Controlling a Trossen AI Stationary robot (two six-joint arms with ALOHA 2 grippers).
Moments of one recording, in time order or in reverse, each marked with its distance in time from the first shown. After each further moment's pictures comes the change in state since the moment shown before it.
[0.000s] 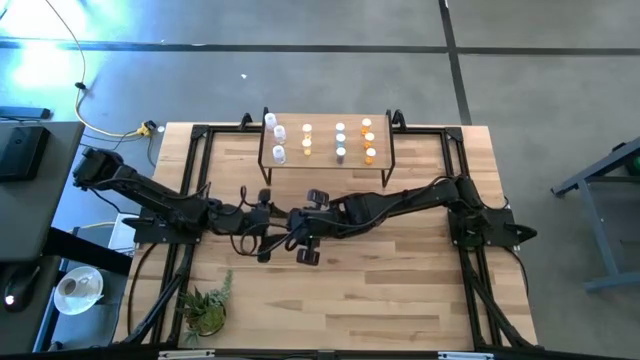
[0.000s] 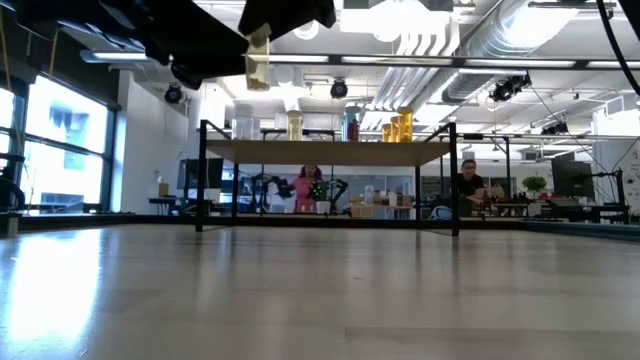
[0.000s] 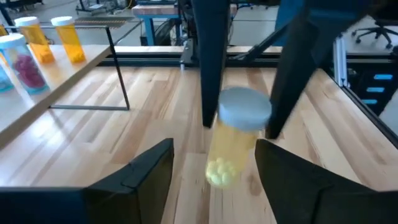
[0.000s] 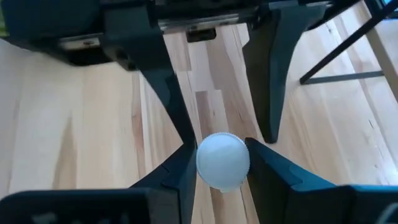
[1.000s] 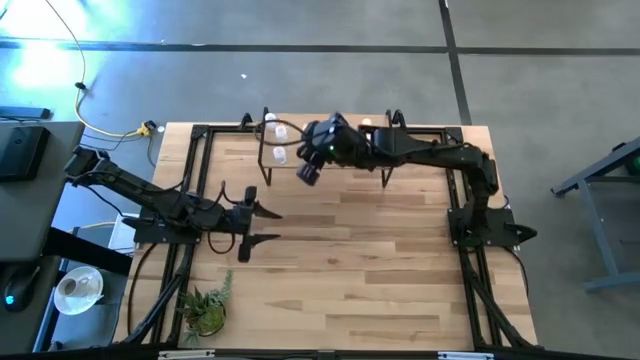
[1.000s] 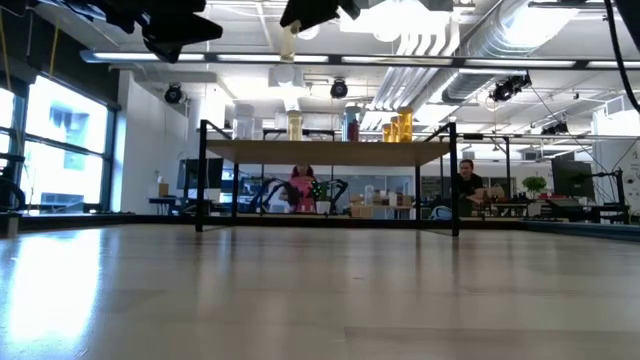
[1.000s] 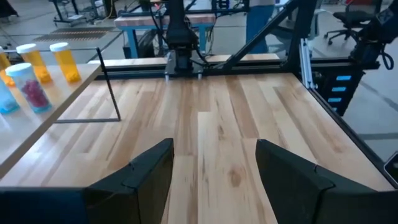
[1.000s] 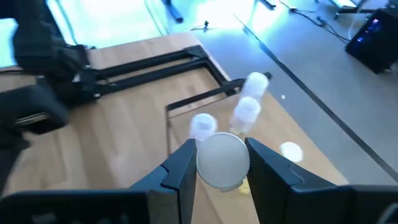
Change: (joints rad) left arm -0.051 -0.256 0.000 -0.233 0.029 0.028; right arm -0.294 -0.178 0.000 0.124 0.110 -0.097
